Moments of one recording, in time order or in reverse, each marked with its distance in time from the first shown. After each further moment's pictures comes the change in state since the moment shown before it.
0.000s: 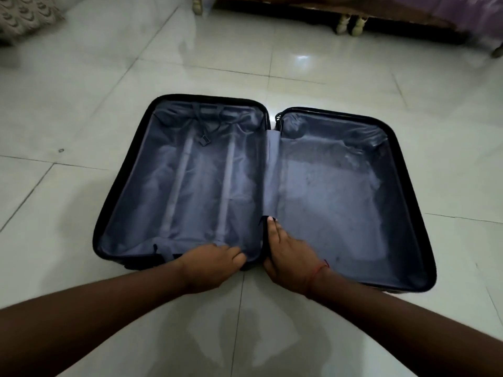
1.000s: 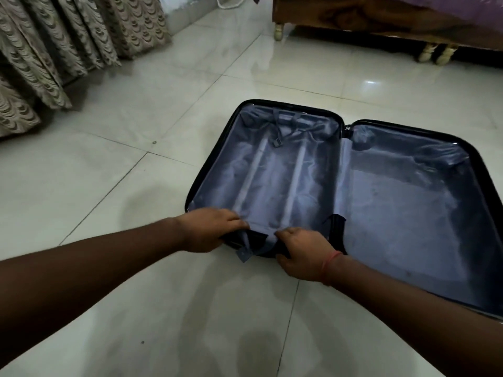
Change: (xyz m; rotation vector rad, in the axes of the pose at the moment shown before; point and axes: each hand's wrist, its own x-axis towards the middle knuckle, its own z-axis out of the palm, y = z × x) left_hand -0.099 -0.080 -0.038 -0.101 -0.085 -0.321; right_hand 0.061 -0.064 -0.010 -0.076 0.029 -0.340
